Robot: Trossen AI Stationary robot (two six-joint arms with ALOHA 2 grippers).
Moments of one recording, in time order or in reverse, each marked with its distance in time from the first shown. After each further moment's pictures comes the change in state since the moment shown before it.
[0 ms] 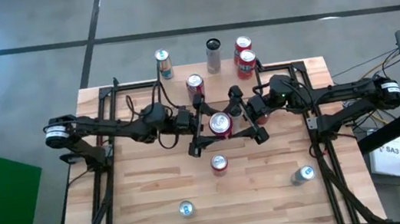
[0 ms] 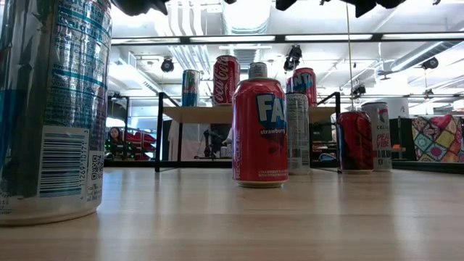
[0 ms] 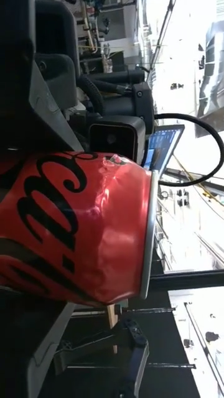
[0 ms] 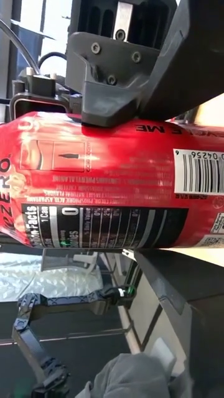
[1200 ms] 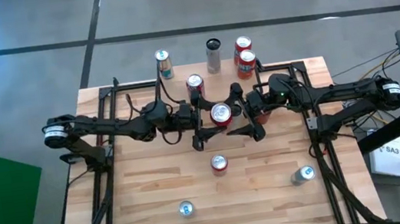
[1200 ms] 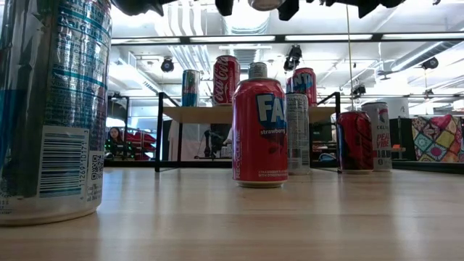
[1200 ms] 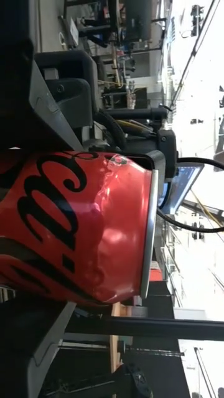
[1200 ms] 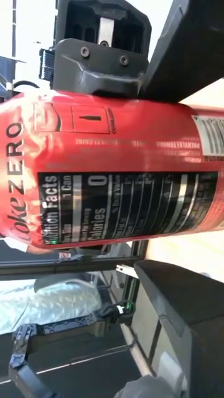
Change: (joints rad) left arm 0.008 -0.013 -0.002 -0.081 -0.121 -0.034; right arm -0.037 -0.020 0.006 -0.071 0.079 0.068
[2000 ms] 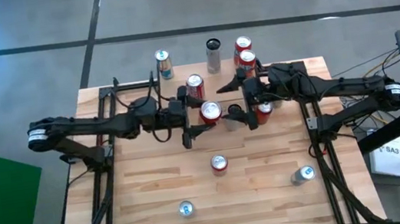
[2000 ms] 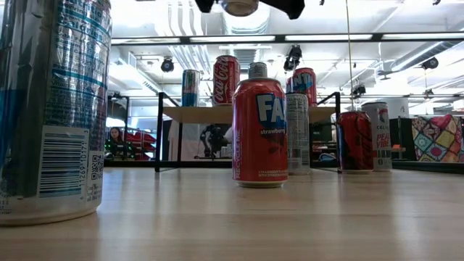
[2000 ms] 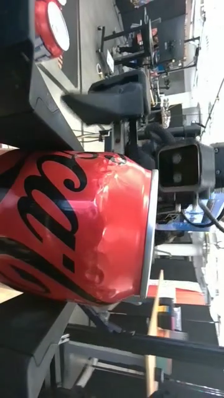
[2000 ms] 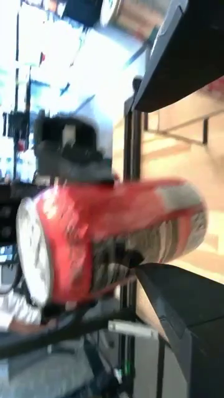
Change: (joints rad) left arm 0.011 -0.197 -0.003 -0.358 -0.080 0.054; right arm -0.018 -0.015 0.183 -0.358 0.240 -0.009
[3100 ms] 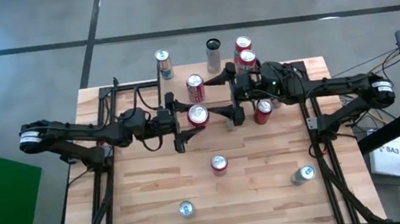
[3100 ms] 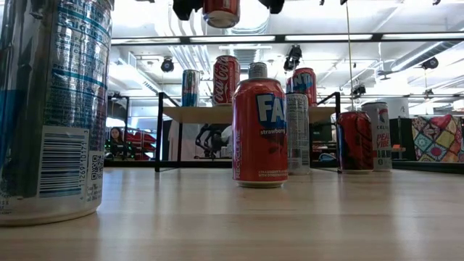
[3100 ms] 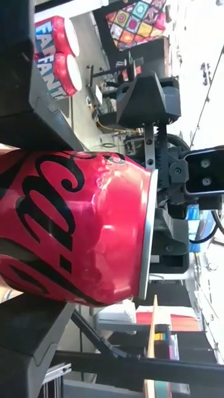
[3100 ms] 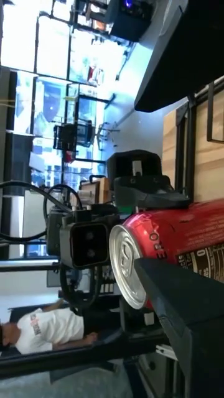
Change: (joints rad) left arm -0.024 -0.097 -0.225 0.187 -0.149 0.059; right arm 0.011 0.145 0.030 0.331 -0.009 0.004
